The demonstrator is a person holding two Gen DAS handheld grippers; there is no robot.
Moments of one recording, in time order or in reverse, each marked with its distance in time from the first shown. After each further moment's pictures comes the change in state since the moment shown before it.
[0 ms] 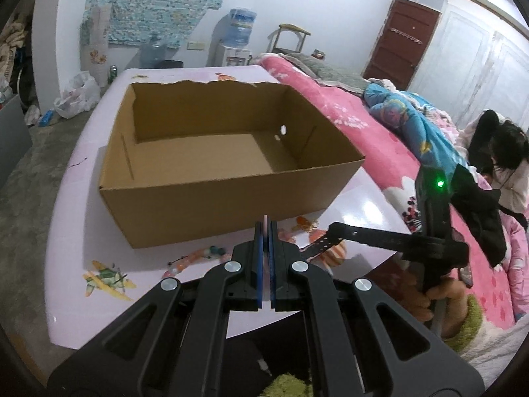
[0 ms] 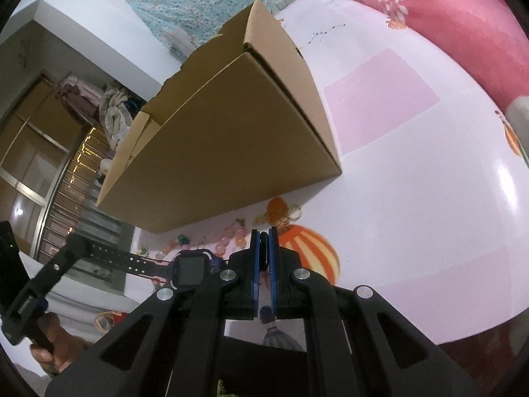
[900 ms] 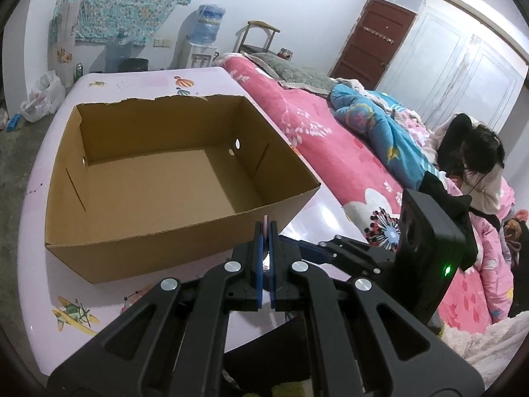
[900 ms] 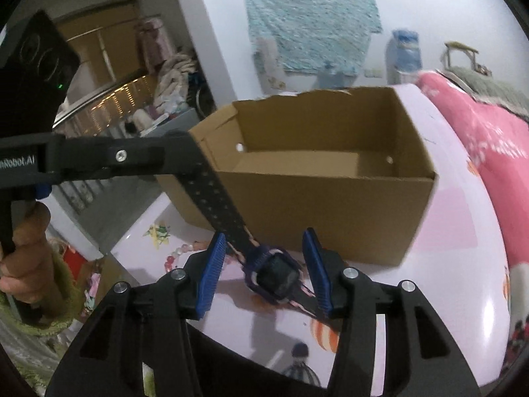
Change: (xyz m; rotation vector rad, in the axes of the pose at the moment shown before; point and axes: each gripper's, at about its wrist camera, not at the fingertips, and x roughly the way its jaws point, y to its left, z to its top) left arm 0.021 -0.027 0.040 0.016 0.023 -0.147; right arm -0.017 0.104 -0.013 -0.554 -0.148 0.033
